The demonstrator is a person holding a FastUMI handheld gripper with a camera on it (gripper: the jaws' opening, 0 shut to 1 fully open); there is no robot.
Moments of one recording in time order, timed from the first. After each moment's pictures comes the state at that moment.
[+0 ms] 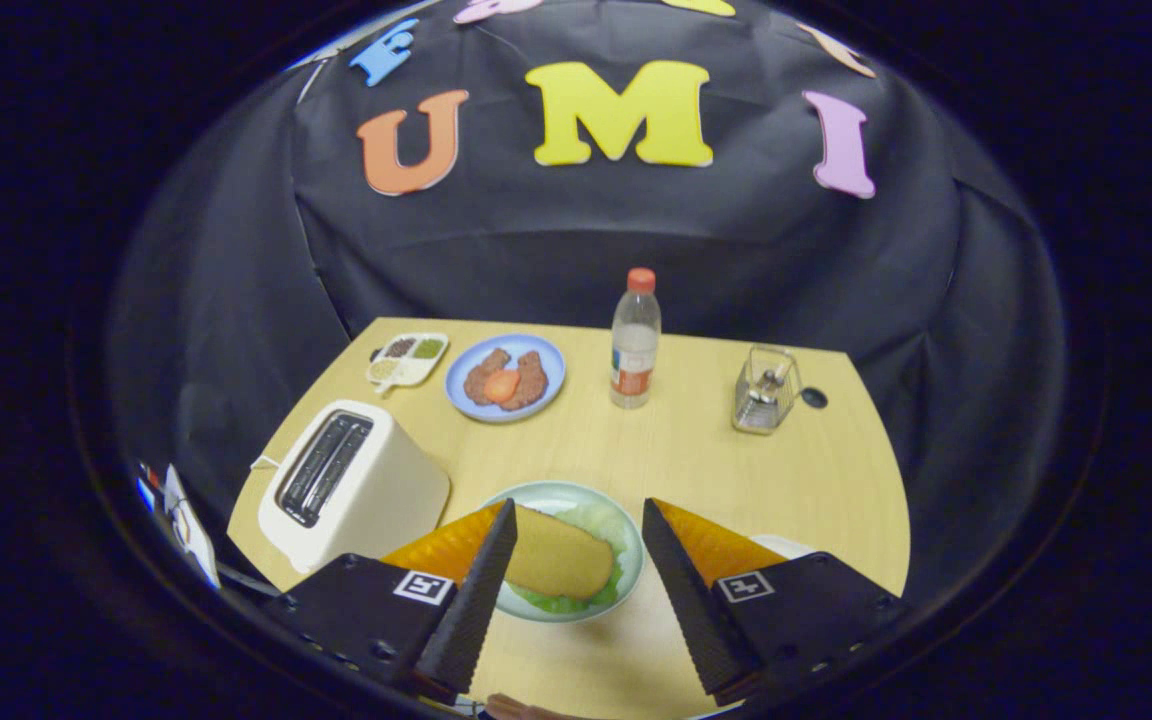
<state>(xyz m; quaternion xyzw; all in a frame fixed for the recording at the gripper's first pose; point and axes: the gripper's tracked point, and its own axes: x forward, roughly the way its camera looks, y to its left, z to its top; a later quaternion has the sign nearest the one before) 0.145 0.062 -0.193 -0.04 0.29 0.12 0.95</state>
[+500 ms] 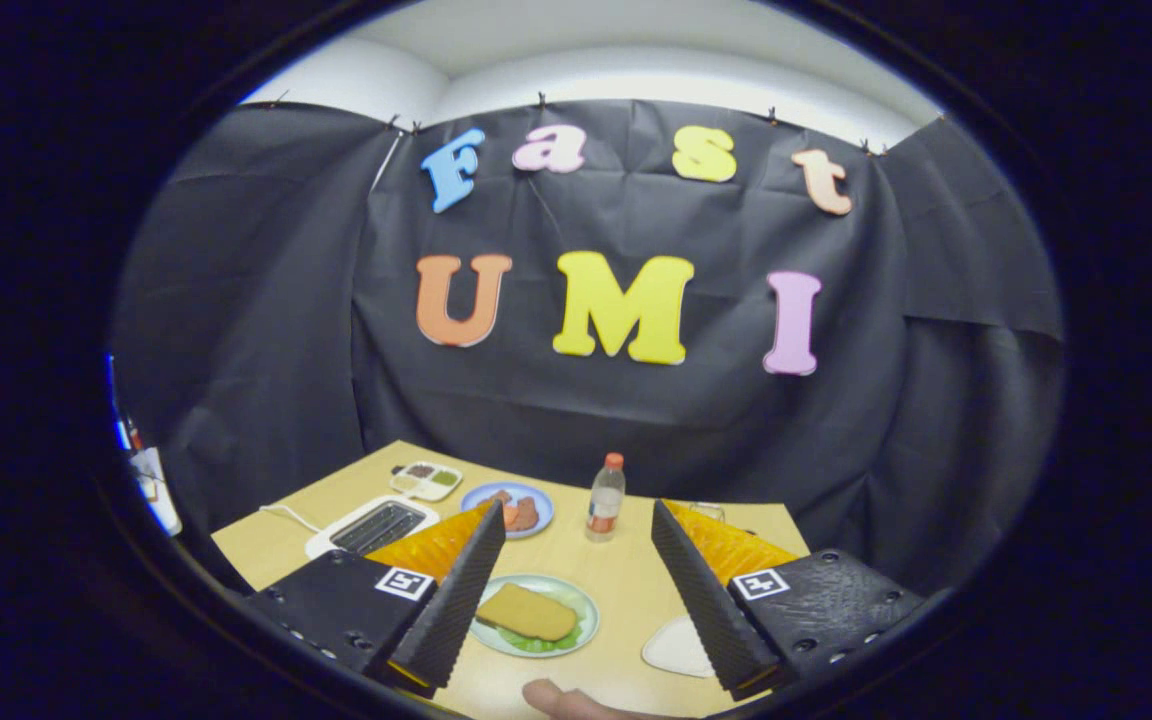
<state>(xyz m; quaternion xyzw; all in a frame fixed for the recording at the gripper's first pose) 0.026 0.030 -0.053 -0.05 0.02 0.11 0.99</state>
